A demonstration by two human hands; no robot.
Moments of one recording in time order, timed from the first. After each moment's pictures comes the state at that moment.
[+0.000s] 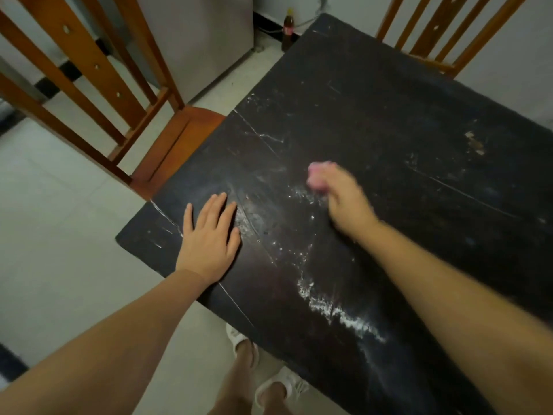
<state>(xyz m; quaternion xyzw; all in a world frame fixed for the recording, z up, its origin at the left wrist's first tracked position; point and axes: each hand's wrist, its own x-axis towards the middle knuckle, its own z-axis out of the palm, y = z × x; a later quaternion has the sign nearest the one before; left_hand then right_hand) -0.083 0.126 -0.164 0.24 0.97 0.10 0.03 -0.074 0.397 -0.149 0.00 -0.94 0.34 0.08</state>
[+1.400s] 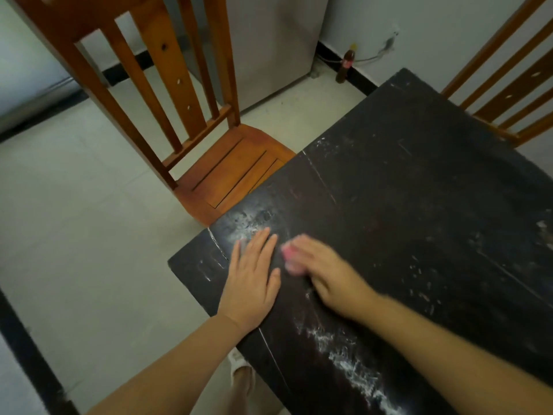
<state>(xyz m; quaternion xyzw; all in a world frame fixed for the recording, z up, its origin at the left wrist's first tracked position) -0.088 0.114 -0.159 0.18 0.95 0.24 0.04 -0.086 0.307 -0.142 0.24 -0.91 0.32 -0.10</state>
